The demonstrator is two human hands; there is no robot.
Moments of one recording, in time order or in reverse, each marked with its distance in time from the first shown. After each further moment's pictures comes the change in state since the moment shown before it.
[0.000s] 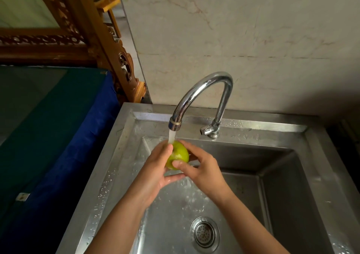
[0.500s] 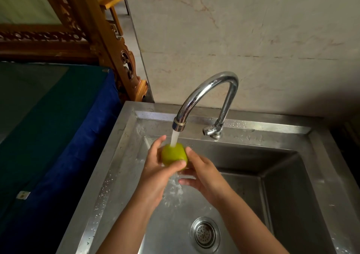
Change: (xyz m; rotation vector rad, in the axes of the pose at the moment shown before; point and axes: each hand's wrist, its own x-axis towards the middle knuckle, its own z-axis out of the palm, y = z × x) left_hand 0.009 -0.021 -0.008 0.059 0.108 0.184; right_hand 0.003 -0.002 0.006 0.568 -0.120 0.499
